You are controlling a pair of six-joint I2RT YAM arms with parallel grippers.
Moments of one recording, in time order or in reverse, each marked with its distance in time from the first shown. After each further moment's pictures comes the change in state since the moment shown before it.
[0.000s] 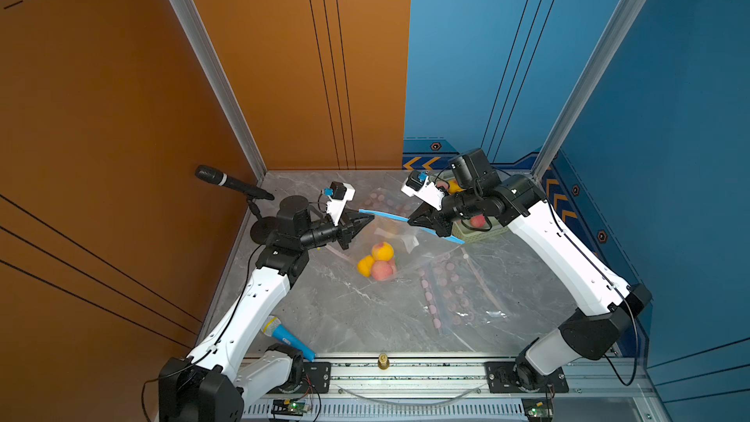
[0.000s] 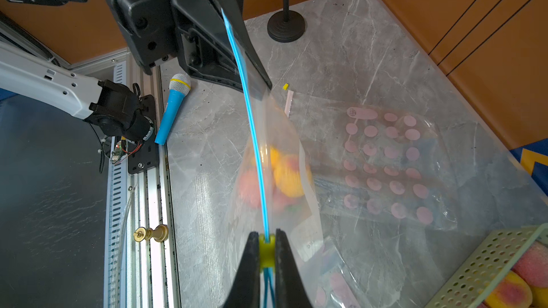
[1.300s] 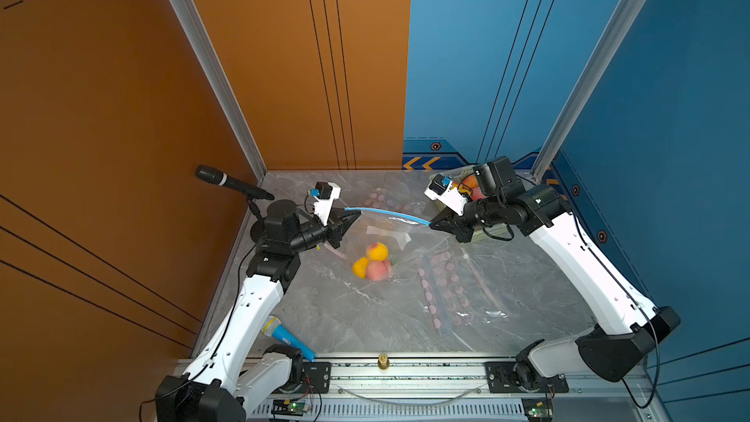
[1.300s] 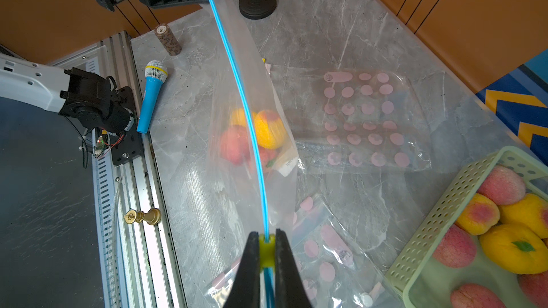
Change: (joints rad) left arm 0.076 -0.062 -0.035 -0.018 -0.072 -0.007; right arm -0.099 -0.130 -0.159 -0.009 0.026 0.007
